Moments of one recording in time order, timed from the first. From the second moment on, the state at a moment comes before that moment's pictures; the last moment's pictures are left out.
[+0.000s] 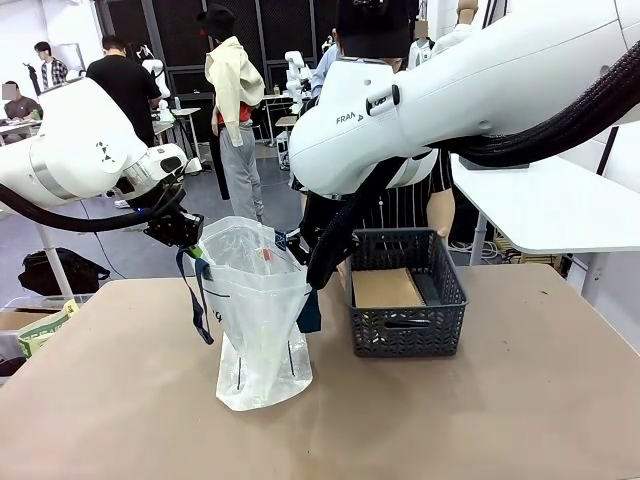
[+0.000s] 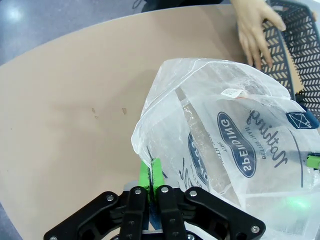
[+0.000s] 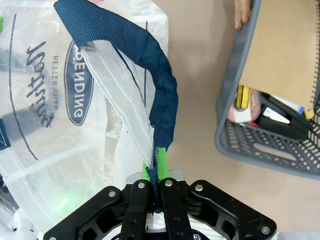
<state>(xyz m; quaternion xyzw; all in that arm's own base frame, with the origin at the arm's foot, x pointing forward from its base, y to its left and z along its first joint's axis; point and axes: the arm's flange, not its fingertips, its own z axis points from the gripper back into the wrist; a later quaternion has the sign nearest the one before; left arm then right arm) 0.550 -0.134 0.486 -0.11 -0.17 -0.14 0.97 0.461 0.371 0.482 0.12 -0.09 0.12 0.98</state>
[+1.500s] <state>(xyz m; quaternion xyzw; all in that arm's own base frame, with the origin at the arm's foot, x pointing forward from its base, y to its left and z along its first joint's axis) 0.550 -0.134 0.486 -0.11 -0.17 -0.14 0.97 0.461 0.371 0.482 0.12 -0.09 0.12 0.98</state>
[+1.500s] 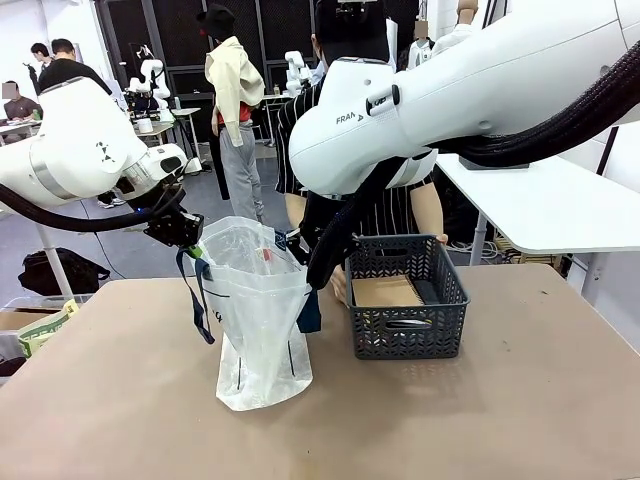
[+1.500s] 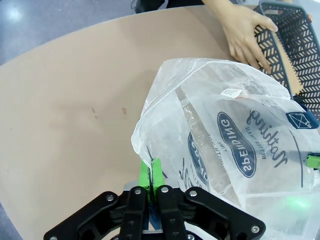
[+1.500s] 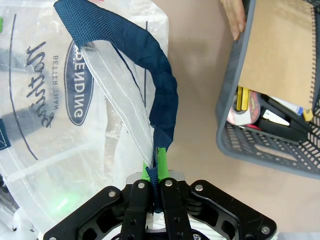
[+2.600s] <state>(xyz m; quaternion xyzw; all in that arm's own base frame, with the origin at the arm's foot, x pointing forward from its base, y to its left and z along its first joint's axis) 0.550 -0.134 0.486 -0.11 -0.17 -0.14 0.97 0.461 0.371 0.482 0.12 -0.09 0.12 0.98</state>
